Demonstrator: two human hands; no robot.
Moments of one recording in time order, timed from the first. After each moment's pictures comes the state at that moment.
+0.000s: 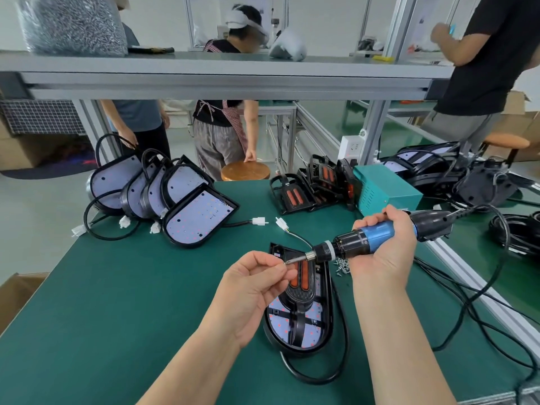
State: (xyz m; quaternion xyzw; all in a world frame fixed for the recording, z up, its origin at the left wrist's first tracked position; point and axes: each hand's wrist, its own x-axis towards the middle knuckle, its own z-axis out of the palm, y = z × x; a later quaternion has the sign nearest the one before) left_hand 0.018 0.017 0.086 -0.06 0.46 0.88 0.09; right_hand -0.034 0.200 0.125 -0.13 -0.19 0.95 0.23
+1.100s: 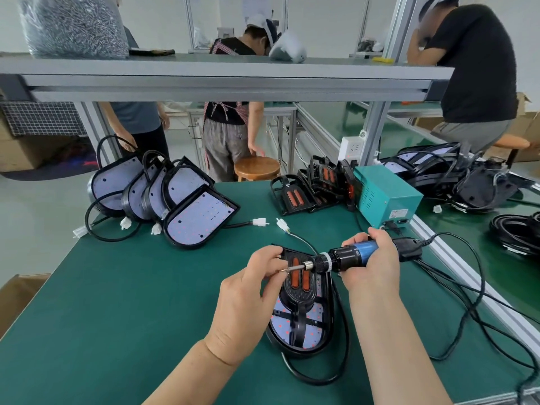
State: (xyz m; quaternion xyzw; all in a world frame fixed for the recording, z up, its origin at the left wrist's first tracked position) left_hand 0.026 0.013 0.067 0.19 0.81 0.43 -0.34; right_hand -0.038 0.198 0.102 -0.28 -0.20 0.93 0.14
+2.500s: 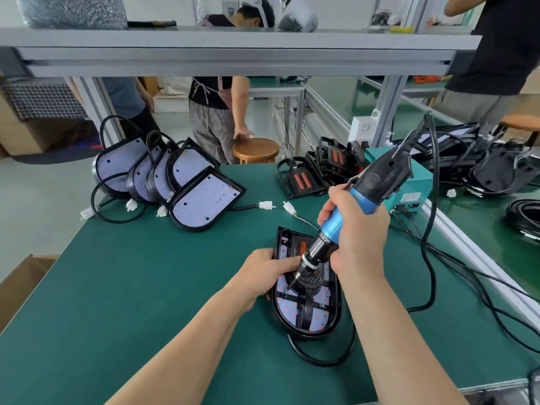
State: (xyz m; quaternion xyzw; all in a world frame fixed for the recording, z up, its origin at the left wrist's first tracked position) left_hand -0.031 0.015 0.039 -0.04 0.76 0.62 0.18; right_hand -0.027 0.154 0.123 -0.04 -0.47 0.85 0.22
